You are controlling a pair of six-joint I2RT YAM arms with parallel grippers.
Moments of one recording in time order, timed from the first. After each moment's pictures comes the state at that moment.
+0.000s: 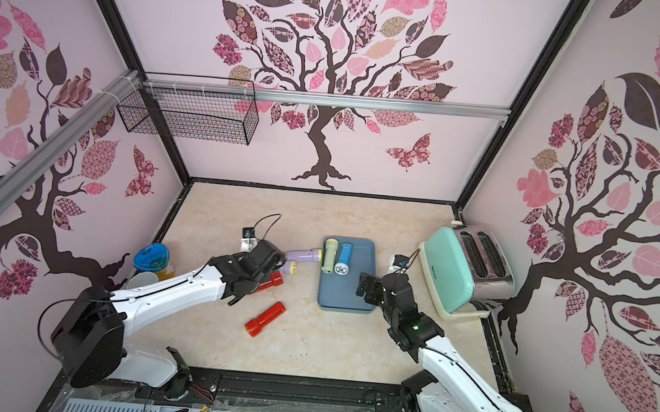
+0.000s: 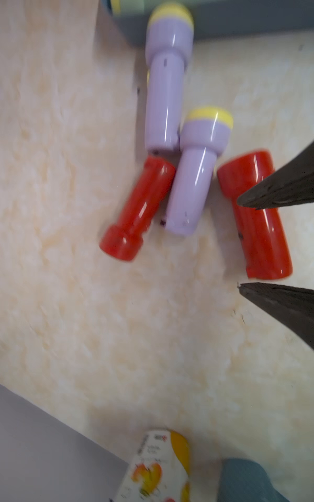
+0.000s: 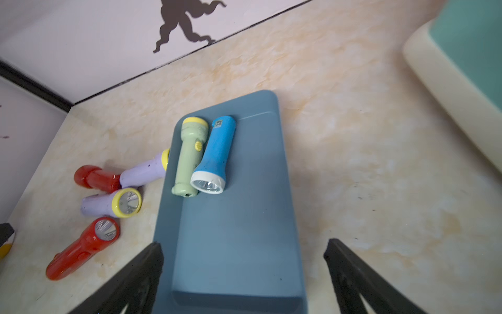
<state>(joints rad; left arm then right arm) -0.67 1.36 0.86 -0.58 -0.65 -0.76 0.50 0.95 0.50 -0.13 0.18 0.58</state>
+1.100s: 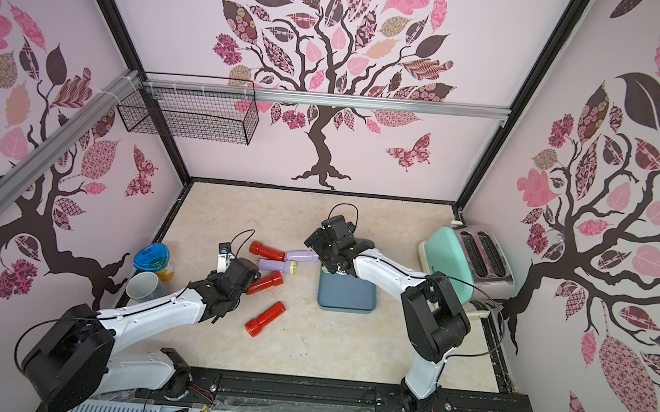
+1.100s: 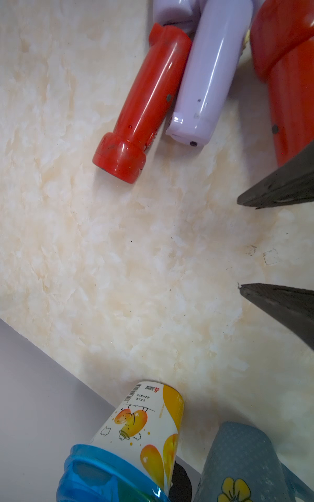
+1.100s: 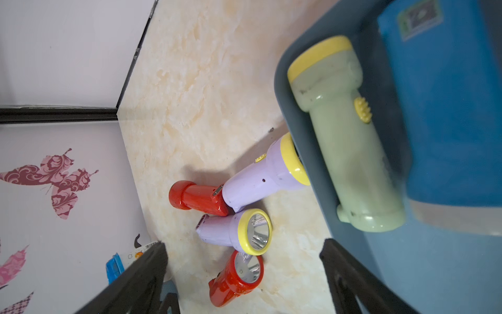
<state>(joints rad) -0.60 1.26 0.57 -0.26 -0.75 -0.62 0.63 1.79 1.22 -0.20 -0.07 1.26</state>
